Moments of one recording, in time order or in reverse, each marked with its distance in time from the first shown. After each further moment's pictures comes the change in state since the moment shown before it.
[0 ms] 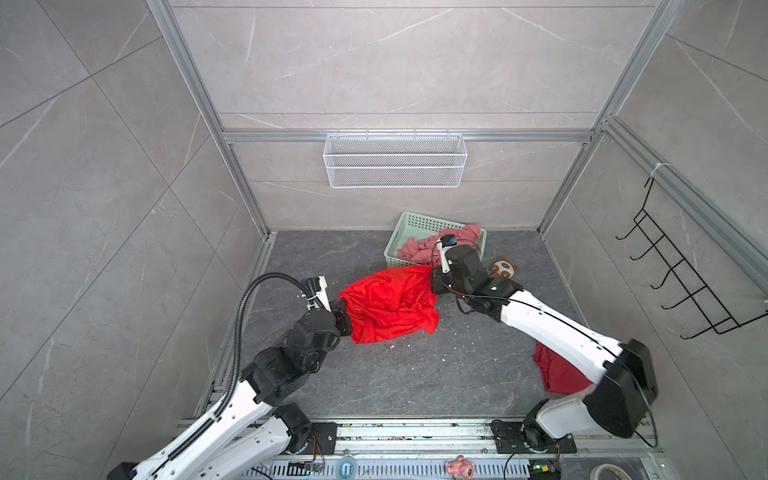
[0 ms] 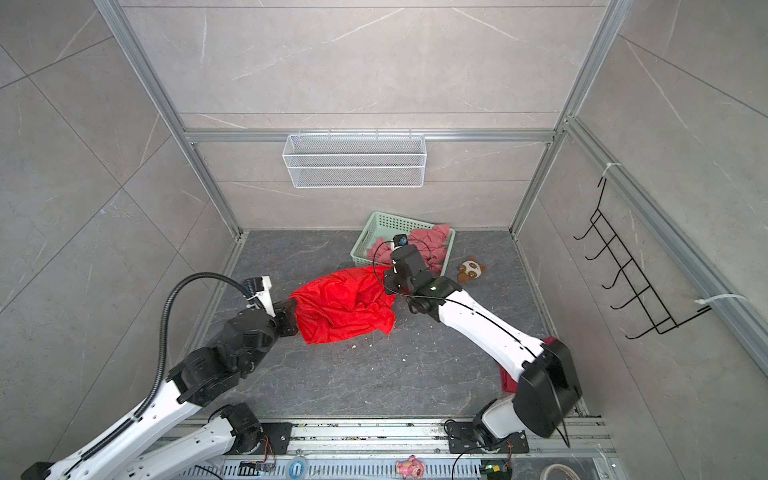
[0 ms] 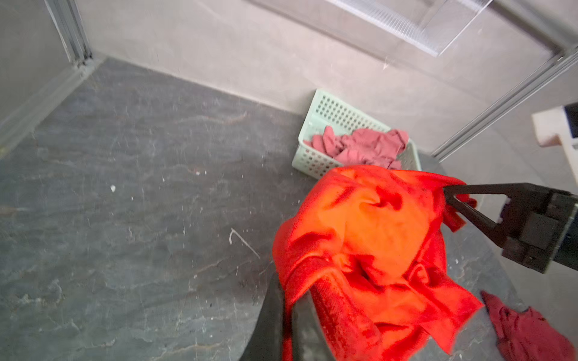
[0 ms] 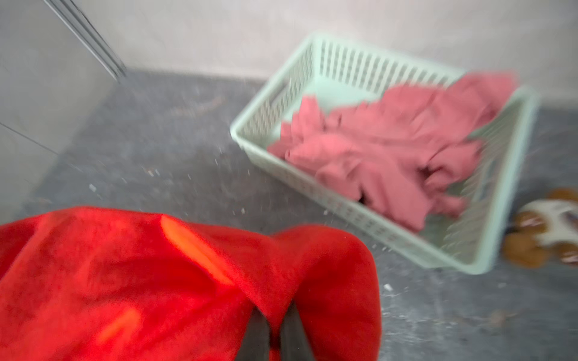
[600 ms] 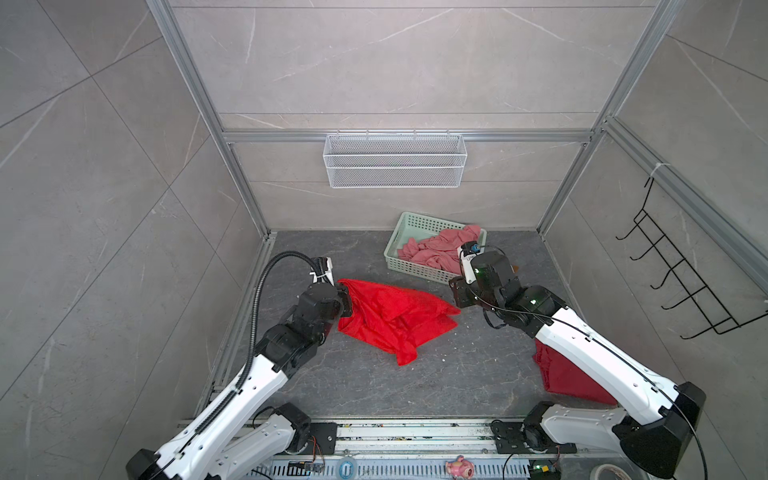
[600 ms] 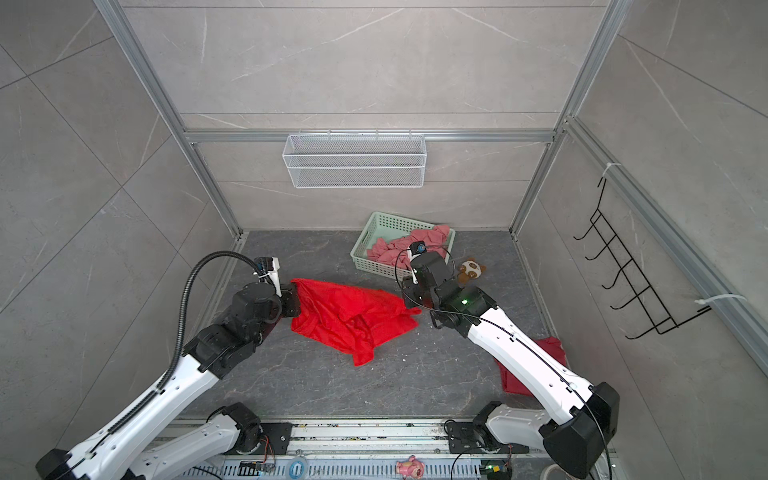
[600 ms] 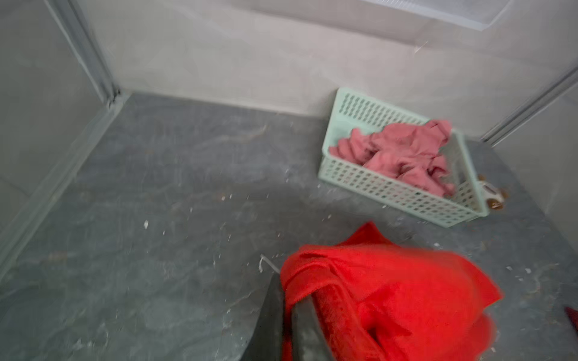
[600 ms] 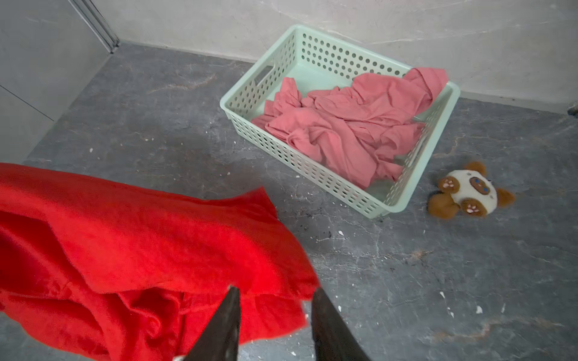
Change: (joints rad) left arm 0.241 0.247 0.048 0.048 0.145 0.135; right arm 0.000 -0.169 -0.045 -0.249 0.001 -0.031
